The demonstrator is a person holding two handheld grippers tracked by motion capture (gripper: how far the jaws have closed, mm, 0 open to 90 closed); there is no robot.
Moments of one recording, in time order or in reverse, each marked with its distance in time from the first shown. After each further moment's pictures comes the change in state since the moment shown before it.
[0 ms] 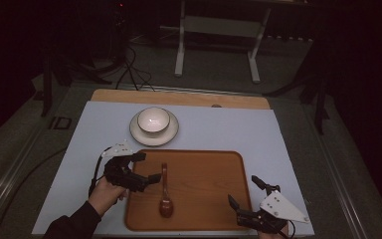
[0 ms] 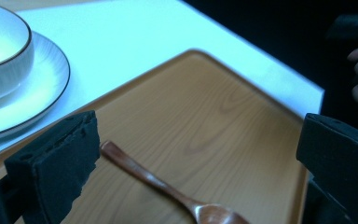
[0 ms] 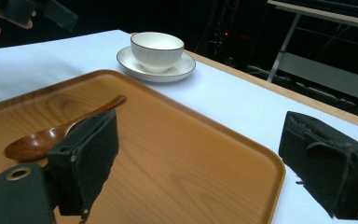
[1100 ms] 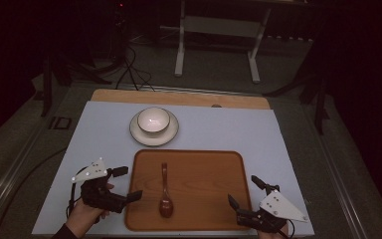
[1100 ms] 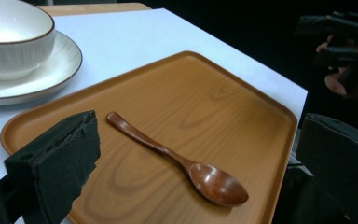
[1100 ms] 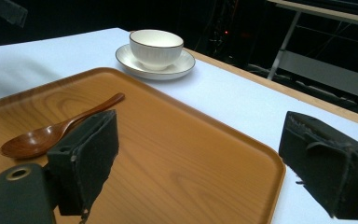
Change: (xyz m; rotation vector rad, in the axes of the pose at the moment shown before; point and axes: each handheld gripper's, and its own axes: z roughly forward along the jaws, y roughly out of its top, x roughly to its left) left arm -0.007 -0.051 -0.044 -0.065 0.012 0.020; right arm -0.001 -0.003 0.002 0.005 0.000 0.004
